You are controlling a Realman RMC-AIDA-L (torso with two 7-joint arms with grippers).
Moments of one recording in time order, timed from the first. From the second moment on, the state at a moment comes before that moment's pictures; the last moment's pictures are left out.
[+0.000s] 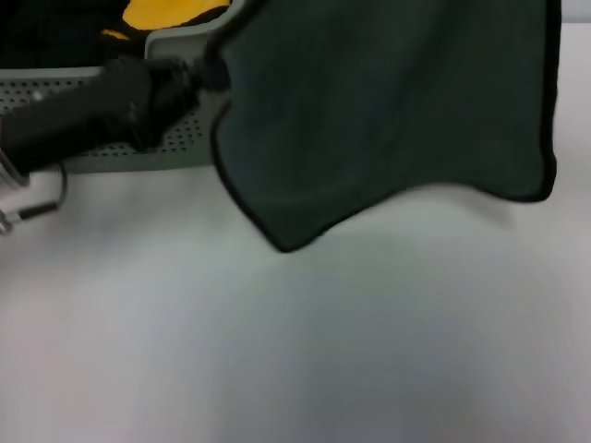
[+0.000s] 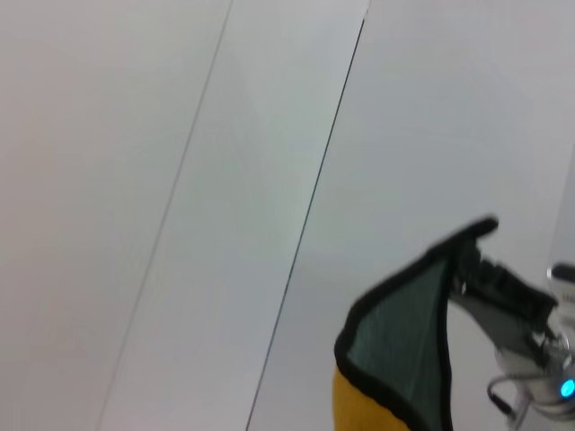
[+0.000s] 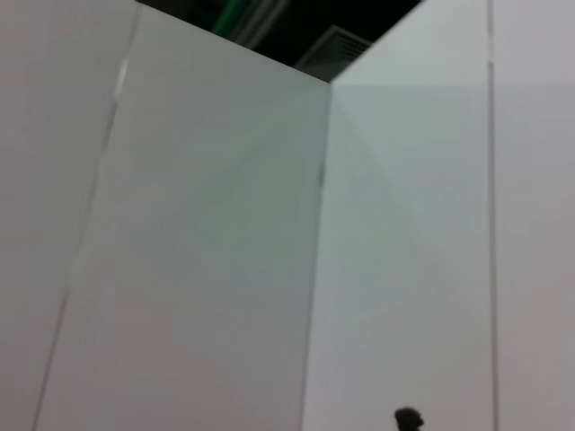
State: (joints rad) left arm -0.38 -2.05 0.85 0.76 1.44 1.72 -1.47; right arm 0.39 2.01 -1.17 -0.97 -0.94 -1.49 1.18
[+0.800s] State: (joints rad) left arm -0.49 -1.93 0.83 0.88 1.55 1.80 -1.57; right arm 0.35 1.98 -1.09 -0.83 -1.01 -1.66 1.32
